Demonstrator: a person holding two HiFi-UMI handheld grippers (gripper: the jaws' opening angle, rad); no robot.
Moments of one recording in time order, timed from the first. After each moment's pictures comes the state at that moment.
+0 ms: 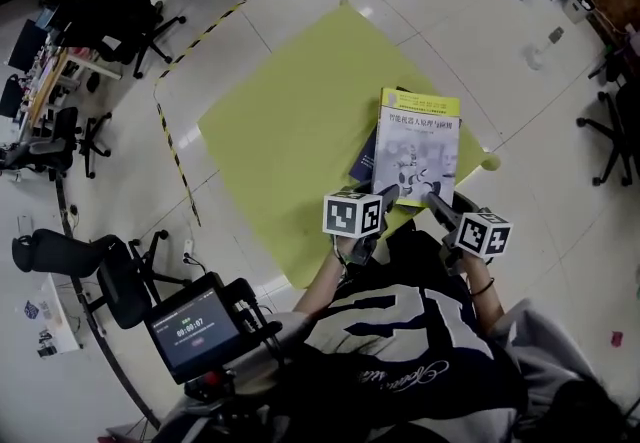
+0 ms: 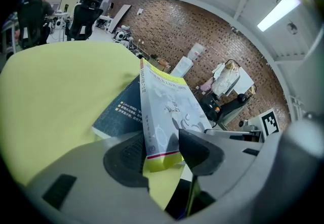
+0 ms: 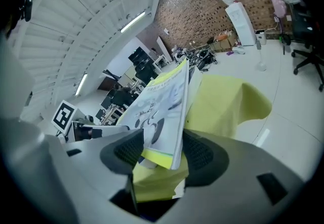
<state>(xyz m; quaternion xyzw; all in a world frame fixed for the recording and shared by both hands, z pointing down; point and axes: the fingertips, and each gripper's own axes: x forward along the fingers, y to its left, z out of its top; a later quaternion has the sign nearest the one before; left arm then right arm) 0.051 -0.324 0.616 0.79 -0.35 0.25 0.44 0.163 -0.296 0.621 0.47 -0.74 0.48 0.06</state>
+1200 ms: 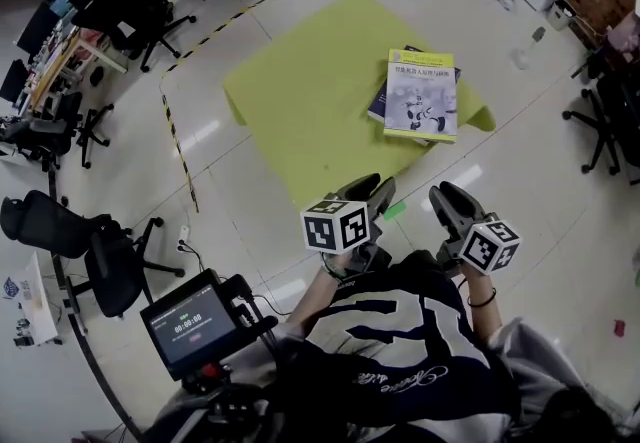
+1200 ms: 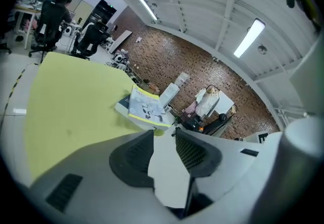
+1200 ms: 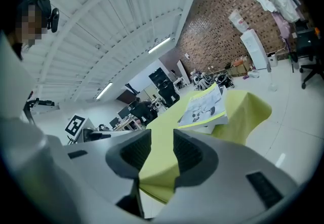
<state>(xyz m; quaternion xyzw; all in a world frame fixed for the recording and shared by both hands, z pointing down) -0.041 -0.137 0.505 0.84 -0.36 0.08 0.40 0.066 -0.108 0.495 0.47 -0.81 0.35 -0.04</state>
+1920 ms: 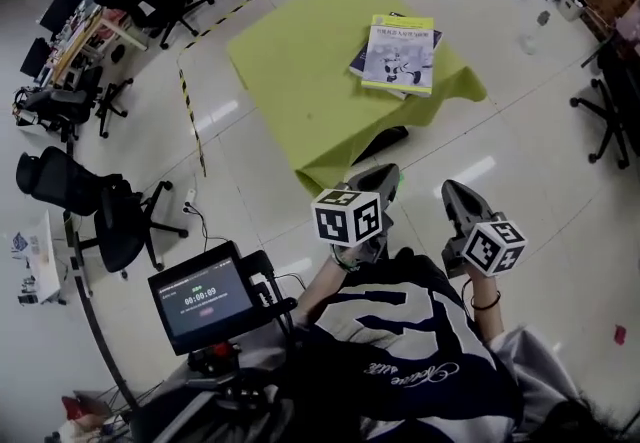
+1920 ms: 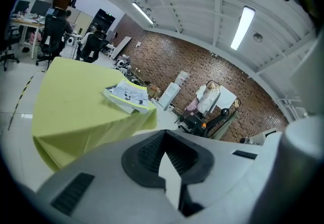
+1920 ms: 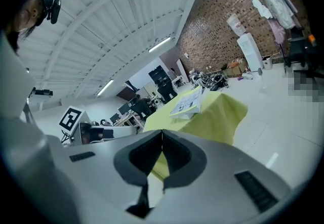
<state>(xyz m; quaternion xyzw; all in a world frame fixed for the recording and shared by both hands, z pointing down) 0.050 -0.009 0.485 0.84 -0.40 0.09 0.37 0.155 0.025 0.485 0.47 -0.81 0.35 -0.02</state>
